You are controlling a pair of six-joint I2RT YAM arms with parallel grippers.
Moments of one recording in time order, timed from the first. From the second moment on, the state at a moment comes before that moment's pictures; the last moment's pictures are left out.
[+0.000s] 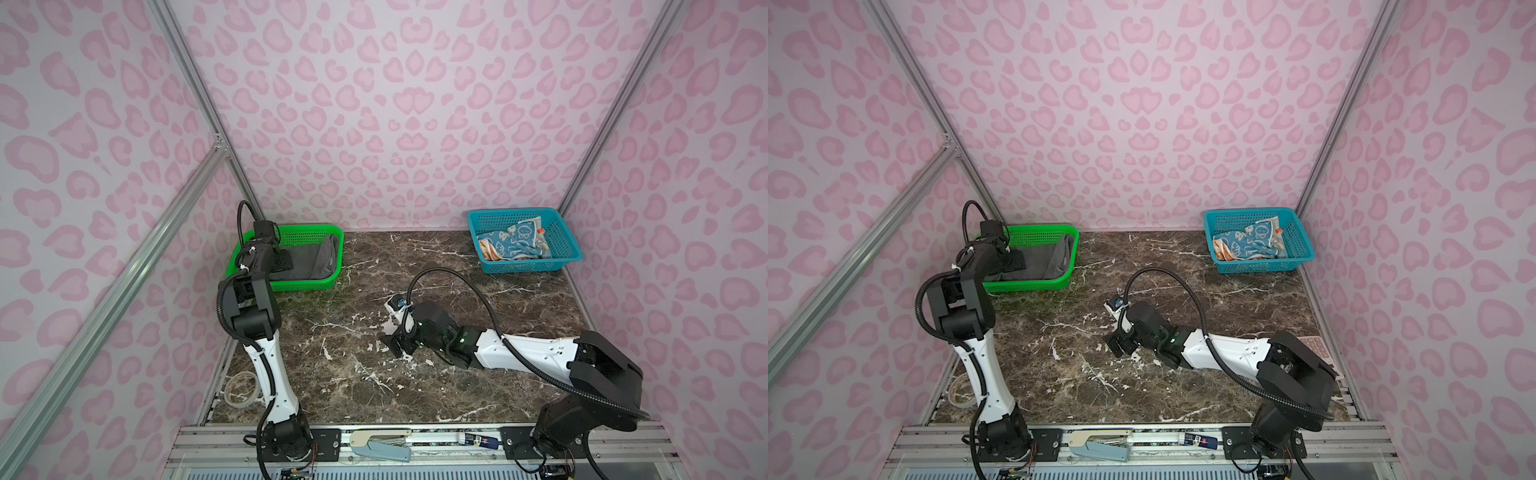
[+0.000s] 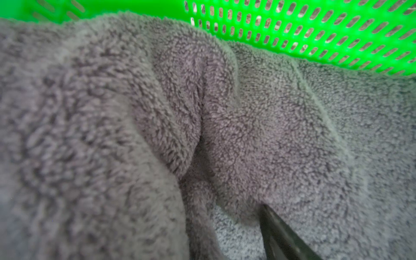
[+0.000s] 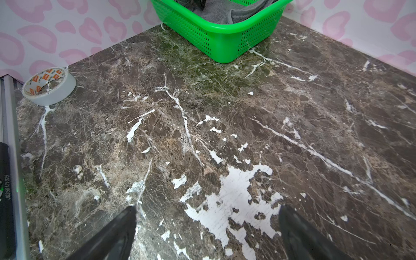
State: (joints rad) left arm 0.26 2.27 1.88 -0.66 -0.16 -0.03; right arm 0.98 1.58 0.91 0.10 0.04 0.09
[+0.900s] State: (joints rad) left arm 0.25 1.67 1.55 -0.56 -0.06 -0.10; right arm 0.98 1.59 0.91 0.10 0.03 0.09
